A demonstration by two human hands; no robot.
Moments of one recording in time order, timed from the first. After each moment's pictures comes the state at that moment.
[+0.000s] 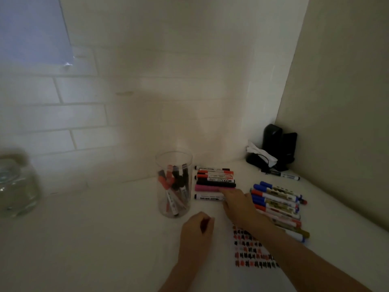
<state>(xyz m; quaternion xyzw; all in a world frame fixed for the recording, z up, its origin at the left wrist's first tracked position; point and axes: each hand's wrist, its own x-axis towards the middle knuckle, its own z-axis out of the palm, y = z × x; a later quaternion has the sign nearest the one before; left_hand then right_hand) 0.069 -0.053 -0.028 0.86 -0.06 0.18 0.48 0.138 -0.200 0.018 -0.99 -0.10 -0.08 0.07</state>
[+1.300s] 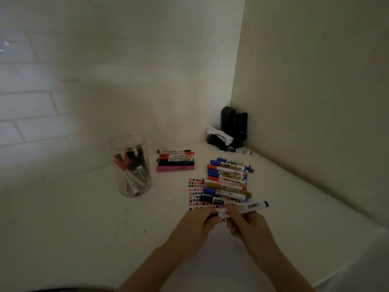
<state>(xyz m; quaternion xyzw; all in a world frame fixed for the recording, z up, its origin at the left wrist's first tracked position) -0.013 -0.124 0.017 0.85 -0.34 0.08 0.39 -0.060 -0.275 0.035 -0.70 0.13 -0.07 0.70</state>
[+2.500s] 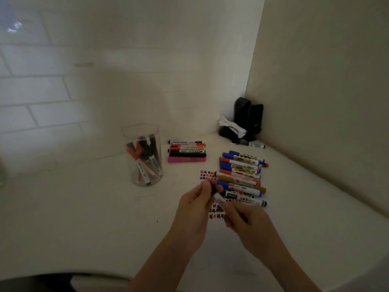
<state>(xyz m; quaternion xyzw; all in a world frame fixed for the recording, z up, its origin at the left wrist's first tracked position) -0.027 -0.110 0.054 0.55 -0.06 -0.11 0.83 -0.068 -0.247 0.054 -0.89 -0.04 -0.09 0.44</state>
